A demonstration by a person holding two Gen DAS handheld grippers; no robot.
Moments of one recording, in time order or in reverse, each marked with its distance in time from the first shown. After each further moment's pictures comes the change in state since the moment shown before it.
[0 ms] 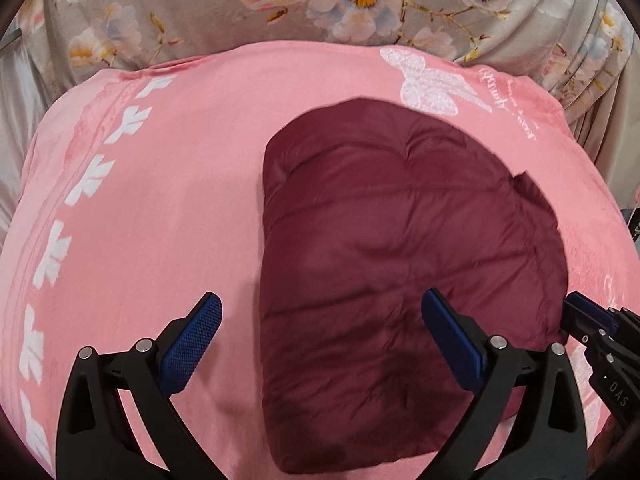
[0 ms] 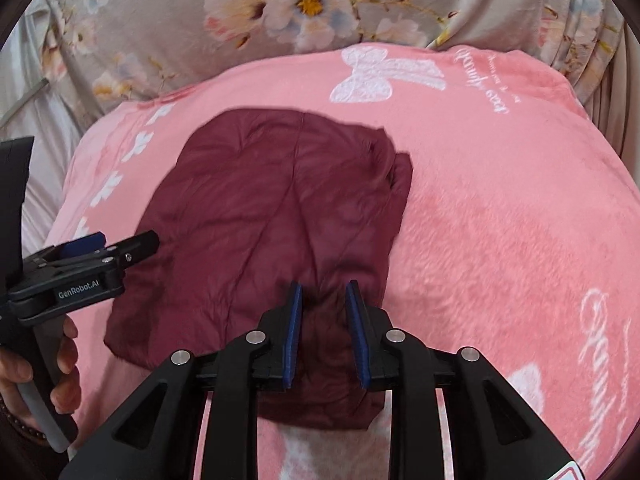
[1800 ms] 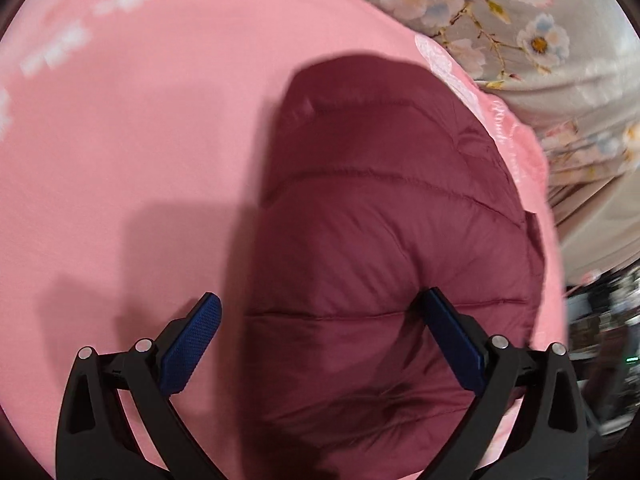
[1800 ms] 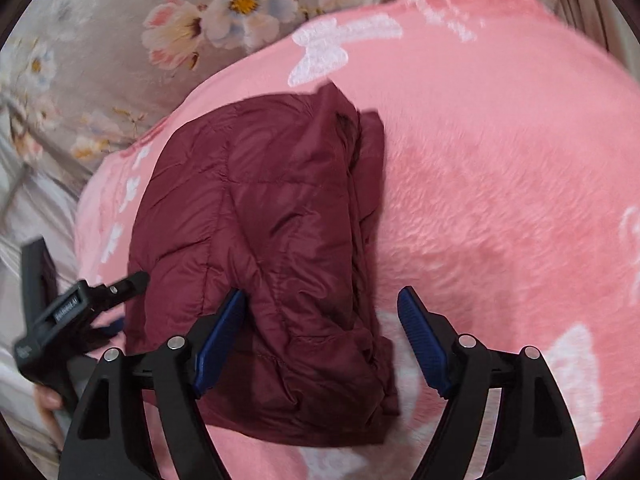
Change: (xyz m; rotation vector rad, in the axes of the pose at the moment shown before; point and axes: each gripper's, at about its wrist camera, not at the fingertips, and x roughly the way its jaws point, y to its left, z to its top) left arm 0.053 0.056 -0.003 -0.372 0.184 -0.354; right arm 0.038 -0.048 -0.009 0.338 0.048 0.154
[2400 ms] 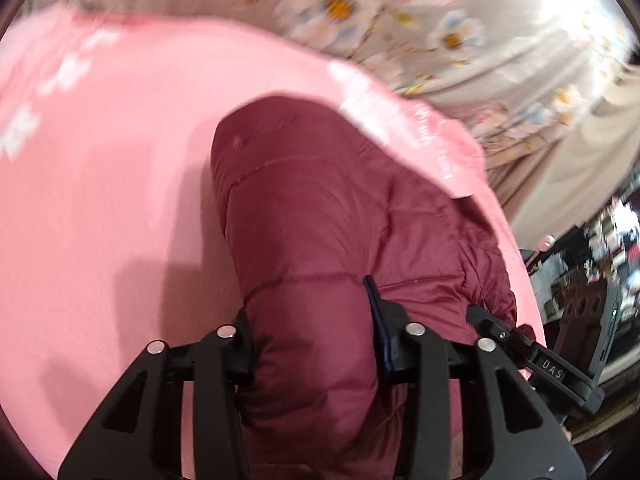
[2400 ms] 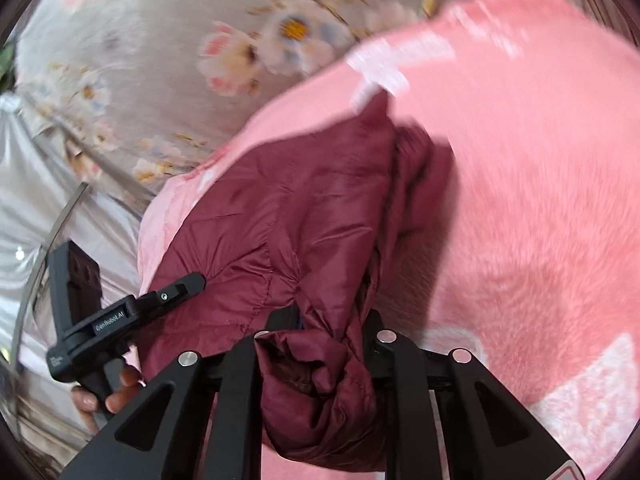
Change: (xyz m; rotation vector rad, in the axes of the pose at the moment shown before) left arm -0.071 -0.043 0.001 0.290 -0.141 -0.113; right arm -0.035 0.040 -0.001 -0.058 -0.114 0.200
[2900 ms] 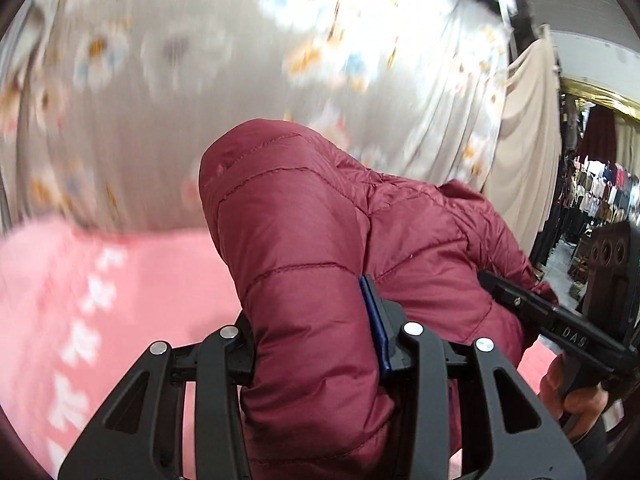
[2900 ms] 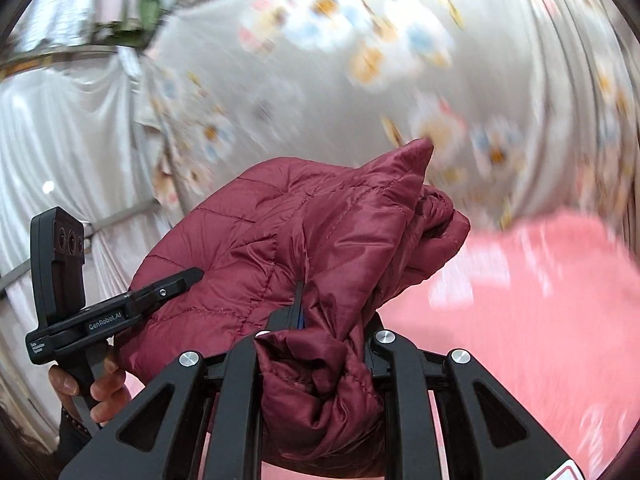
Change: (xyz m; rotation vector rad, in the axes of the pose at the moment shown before) left arm -0.197 -0.062 0.042 0.365 -0.491 -0.015; right arm -0.138 0.179 0.034 -0.432 -0.459 0.041
